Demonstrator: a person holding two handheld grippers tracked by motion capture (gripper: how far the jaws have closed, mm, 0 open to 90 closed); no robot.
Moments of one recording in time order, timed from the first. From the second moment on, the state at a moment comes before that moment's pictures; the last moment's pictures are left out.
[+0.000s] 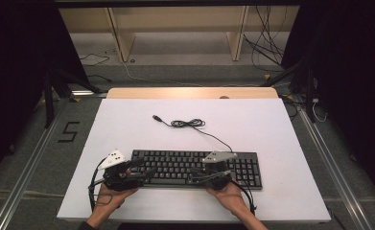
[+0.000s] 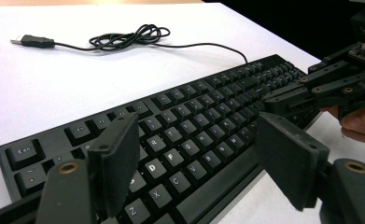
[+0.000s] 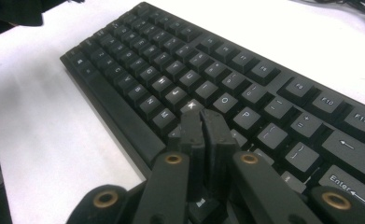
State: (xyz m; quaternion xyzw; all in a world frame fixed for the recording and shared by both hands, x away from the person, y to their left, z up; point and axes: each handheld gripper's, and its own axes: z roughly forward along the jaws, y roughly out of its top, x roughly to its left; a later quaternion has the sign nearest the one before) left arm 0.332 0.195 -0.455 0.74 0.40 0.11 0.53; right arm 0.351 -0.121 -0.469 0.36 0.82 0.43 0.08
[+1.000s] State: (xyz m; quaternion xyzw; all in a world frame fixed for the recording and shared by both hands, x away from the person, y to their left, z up) left arm 0.323 0.197 -0.461 0.74 0.40 0.11 0.52; right arm 0.355 -0.113 -0.480 0.36 0.83 0.41 0.07
